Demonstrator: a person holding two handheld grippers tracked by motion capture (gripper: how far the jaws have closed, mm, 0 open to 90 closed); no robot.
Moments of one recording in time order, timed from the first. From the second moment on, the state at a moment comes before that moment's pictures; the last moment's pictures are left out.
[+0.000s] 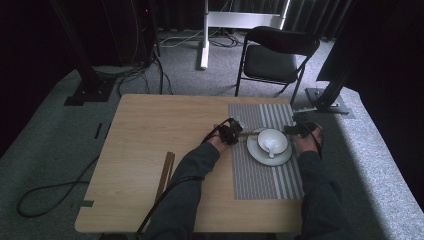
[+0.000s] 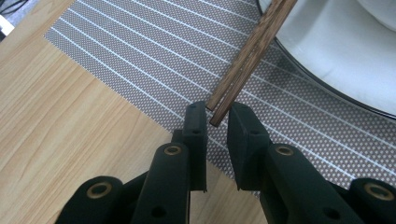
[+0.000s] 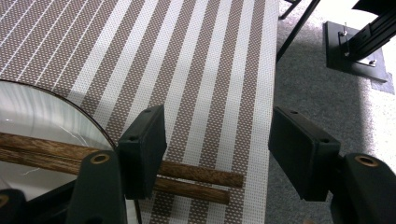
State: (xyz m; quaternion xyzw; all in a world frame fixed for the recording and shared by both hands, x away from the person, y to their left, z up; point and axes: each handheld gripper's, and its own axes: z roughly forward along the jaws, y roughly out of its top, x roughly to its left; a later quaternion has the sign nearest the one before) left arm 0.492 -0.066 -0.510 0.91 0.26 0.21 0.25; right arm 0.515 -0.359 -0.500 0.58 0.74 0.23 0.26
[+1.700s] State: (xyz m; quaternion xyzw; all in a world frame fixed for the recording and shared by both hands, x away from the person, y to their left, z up) left arm 0.492 -0.064 -0.509 0.91 0.27 0.21 0.25; right arm 0.511 -0.363 -0.500 0.58 0.74 0.23 0.26
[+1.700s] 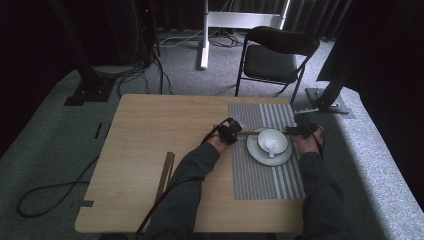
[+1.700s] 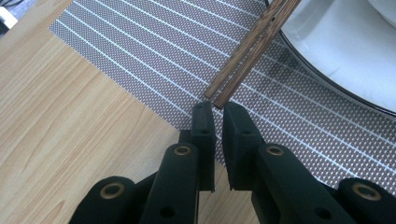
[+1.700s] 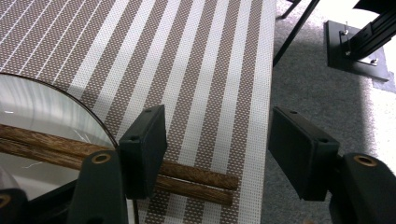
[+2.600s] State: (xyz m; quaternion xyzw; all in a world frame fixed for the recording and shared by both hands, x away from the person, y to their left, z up) left arm 0.494 -0.046 -0.498 0.90 0.30 0.20 0.26; right arm 0.482 -0.374 -0.470 0.57 0.71 0.29 0.30
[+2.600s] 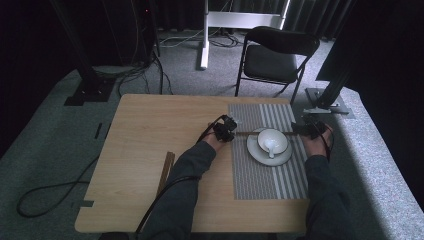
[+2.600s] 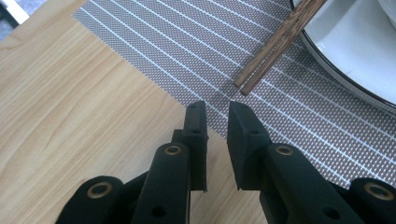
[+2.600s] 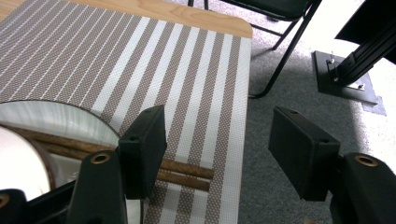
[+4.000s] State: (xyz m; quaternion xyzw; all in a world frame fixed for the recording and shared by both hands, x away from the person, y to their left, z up) left arm 0.473 0.009 -0.452 0.86 0.32 0.23 0.32; right arm 0.333 -0.362 -0.477 0.52 0.71 0.35 0.33
